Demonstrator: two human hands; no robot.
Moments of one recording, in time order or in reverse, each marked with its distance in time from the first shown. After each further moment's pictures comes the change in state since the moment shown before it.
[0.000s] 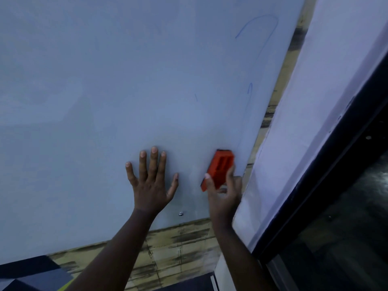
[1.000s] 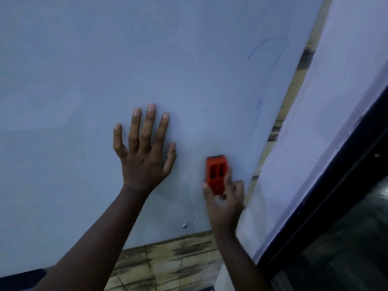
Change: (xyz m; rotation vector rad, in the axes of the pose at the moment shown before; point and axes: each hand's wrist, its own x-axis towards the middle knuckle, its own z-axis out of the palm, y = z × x) left_hand 0.119 -0.028 -0.038 0.089 0.223 0.052; right_hand 0.004 -0.022 0.007 -0.068 -0.074 -0.176
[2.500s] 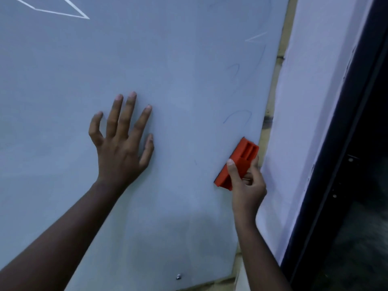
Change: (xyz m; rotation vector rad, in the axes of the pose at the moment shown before) left_hand 0.135 -0.049 -0.030 -0.005 0.090 0.051; right_hand 0.147 -0.091 -0.050 0.320 0.228 0.168
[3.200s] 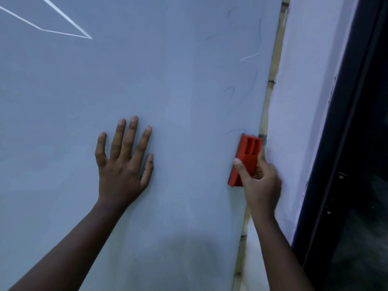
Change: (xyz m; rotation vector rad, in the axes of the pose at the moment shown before) left_hand -0.006 0.002 0.004 0.021 -0.025 0.028; right_hand 0.057 -0.029 -0.017 -0.338 -0.009 -0.246
